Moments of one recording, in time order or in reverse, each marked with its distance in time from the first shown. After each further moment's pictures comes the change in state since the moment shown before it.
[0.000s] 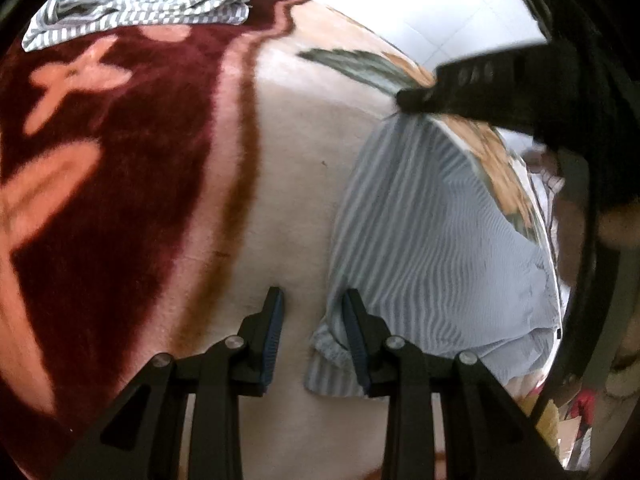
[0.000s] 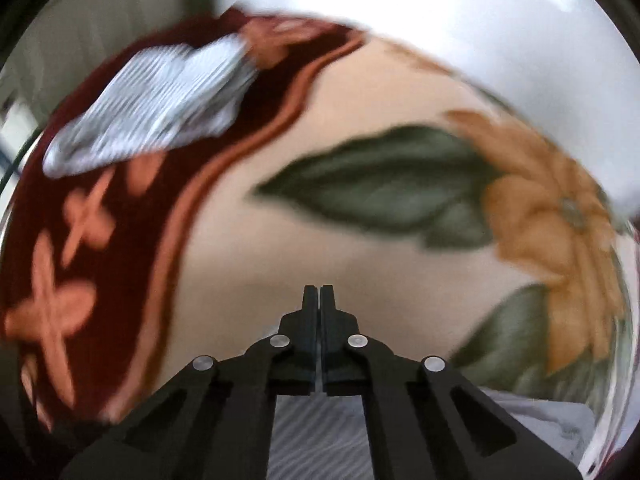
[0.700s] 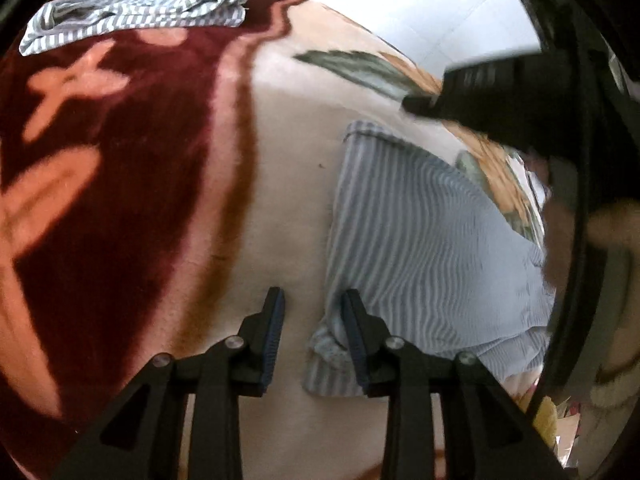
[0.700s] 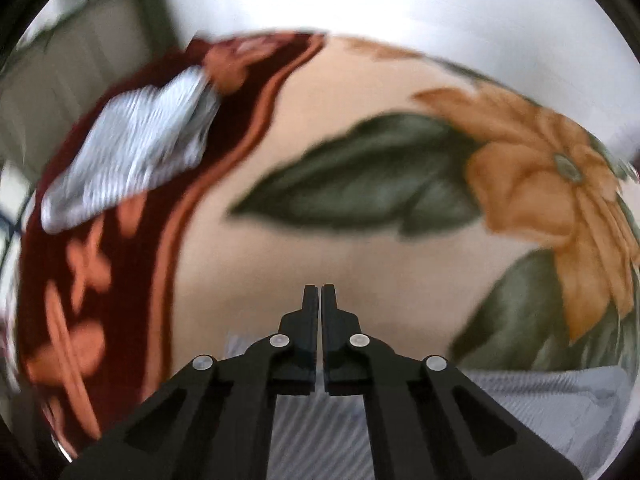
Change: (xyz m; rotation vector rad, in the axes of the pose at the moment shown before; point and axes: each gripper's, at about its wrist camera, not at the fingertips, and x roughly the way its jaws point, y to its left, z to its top) left arm -0.001 -0.003 0.004 0.009 0.011 -0.007; right arm -0.001 -0.022 -0.008 0.181 -0.049 0.052
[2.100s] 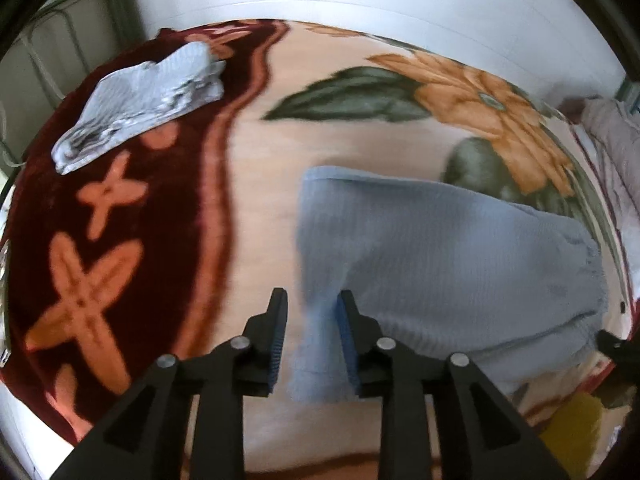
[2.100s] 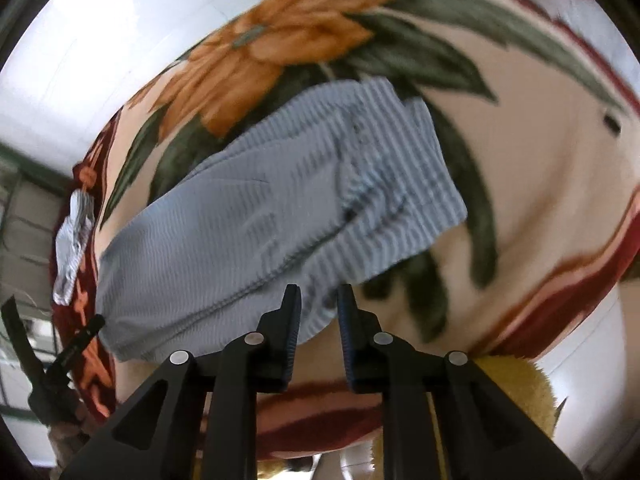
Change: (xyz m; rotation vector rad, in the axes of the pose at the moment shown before) left arm -0.030 -0.081 0.015 0.170 -0.034 0.357; right arm -0.147 -0.237 -0.220 0.643 0.090 -0.027
